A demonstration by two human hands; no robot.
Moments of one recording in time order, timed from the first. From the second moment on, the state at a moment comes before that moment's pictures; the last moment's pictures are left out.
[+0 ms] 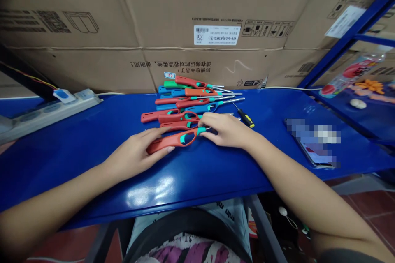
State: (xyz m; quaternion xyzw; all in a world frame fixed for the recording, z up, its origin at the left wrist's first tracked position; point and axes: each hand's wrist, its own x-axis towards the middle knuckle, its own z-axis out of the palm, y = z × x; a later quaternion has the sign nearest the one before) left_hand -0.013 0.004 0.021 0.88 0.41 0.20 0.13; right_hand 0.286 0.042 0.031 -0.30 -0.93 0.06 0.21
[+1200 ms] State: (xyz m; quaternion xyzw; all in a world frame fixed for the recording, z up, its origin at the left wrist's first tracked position) left_hand -0.014 0.007 0.017 0.89 0.39 0.19 0.14; right_hand 0.353 0.074 0.055 -0.75 -0.65 0.04 -0.06
